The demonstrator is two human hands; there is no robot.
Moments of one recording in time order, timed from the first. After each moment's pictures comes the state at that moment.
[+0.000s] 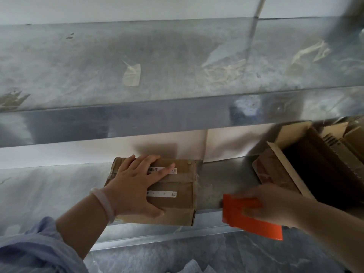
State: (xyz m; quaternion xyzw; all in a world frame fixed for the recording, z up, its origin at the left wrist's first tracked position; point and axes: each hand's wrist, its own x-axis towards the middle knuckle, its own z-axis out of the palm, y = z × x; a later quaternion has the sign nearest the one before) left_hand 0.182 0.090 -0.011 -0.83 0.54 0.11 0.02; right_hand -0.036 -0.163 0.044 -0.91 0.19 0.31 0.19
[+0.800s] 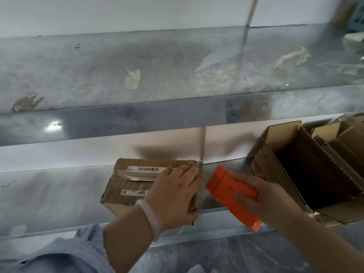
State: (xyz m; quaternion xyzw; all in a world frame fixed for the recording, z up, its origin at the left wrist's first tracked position) left_hand 0.110 0.034 0.001 -0.79 0.61 0.04 0.04; right_hand -0.059 -0.156 0.009 -0.89 0.29 0.04 0.34
